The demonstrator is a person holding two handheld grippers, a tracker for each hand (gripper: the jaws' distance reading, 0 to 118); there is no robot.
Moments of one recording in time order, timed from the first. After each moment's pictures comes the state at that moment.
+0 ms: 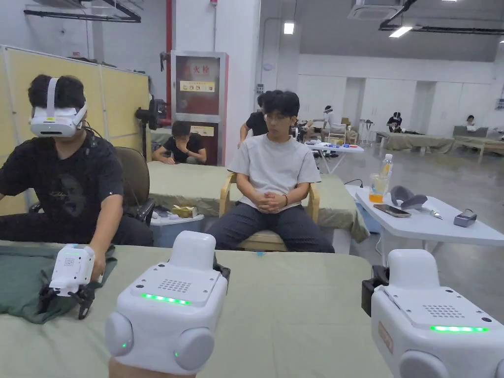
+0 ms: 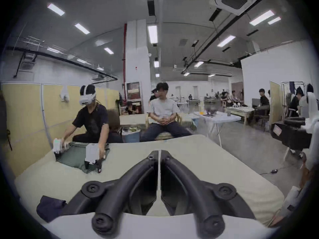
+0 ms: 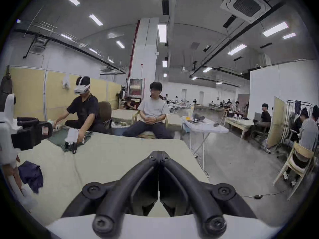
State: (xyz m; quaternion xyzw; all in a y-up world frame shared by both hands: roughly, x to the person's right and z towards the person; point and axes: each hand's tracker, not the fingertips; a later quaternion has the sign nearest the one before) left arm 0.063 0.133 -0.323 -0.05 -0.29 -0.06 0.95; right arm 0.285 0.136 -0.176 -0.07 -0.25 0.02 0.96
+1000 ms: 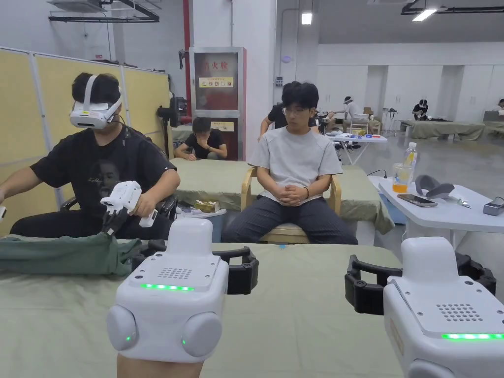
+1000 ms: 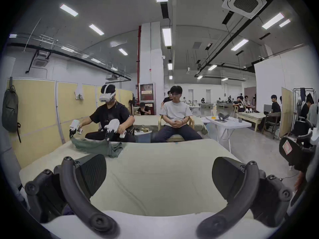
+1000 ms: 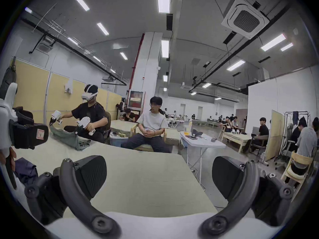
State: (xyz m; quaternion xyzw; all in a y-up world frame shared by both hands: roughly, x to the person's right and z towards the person) left arm 0.043 0.144 -0.307 -0.05 -0.25 -0.03 0.97; right arm 0.263 0.134 -0.174 -0.02 -0.25 0.07 0.96
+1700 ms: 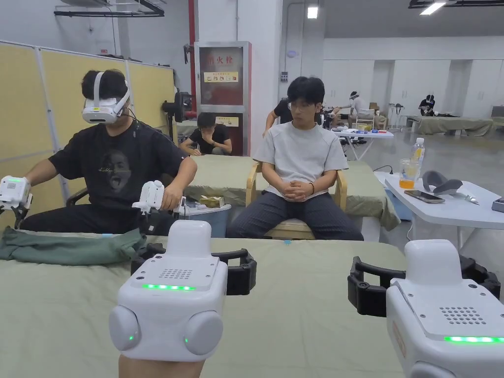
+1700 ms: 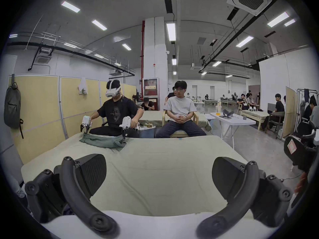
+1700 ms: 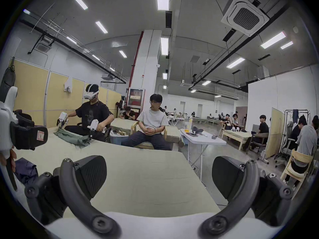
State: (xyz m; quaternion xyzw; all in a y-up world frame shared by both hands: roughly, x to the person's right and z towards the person) left arm 0.040 0.134 -0.315 -0.07 -0.23 -0.03 0.97; right arm 0.261 0.125 -0.180 -0.03 -0.26 0.06 0.96
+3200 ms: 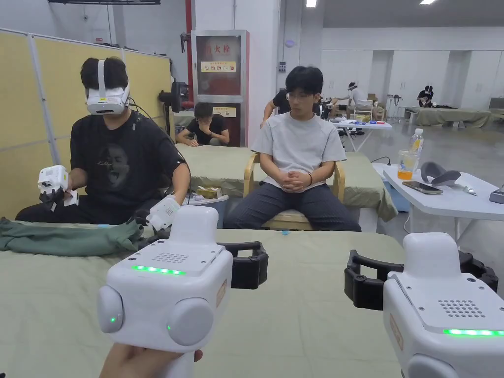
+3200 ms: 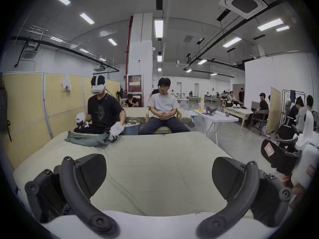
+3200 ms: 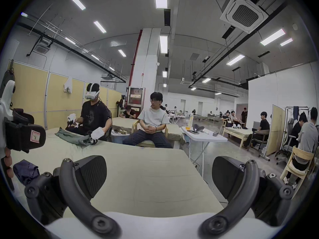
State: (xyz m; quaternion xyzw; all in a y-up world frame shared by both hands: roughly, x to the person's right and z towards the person) left arm 0.038 0.148 -0.304 -0.09 -0.30 -0.03 0.95; right arm 0.258 0.124 -0.177 -0.03 -0.25 0.05 0.97
